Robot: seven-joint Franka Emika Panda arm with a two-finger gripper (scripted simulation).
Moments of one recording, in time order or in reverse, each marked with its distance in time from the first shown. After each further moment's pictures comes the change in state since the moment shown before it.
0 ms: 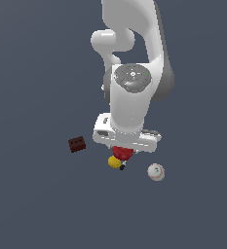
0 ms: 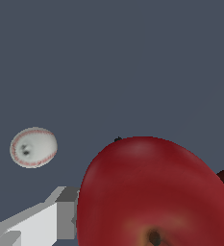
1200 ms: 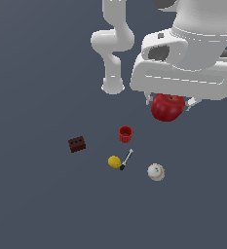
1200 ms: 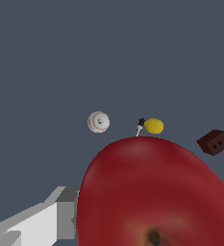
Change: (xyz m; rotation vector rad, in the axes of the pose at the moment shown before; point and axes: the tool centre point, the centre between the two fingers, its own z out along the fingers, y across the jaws) arm -0.047 -0.095 -0.192 0.001 0.001 0.000
